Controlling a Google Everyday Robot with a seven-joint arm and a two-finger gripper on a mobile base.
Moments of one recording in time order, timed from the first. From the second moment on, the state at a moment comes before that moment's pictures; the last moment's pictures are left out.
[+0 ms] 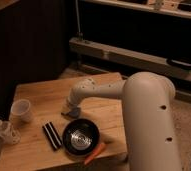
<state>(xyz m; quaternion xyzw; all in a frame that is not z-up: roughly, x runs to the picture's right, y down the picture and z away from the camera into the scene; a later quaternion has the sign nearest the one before) -0.175 0.108 0.902 -0.30 -0.19 0.25 0.90</state>
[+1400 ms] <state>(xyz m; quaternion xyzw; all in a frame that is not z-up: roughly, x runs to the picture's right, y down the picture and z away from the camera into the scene) -0.204 0.052 0.765 -0.20 -0.31 0.18 0.91</state>
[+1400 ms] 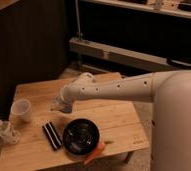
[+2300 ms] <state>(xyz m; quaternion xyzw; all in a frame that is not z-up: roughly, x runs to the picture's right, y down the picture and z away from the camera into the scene) -0.237 -0.005 0.794 -0.16 -0.46 0.15 0.86</state>
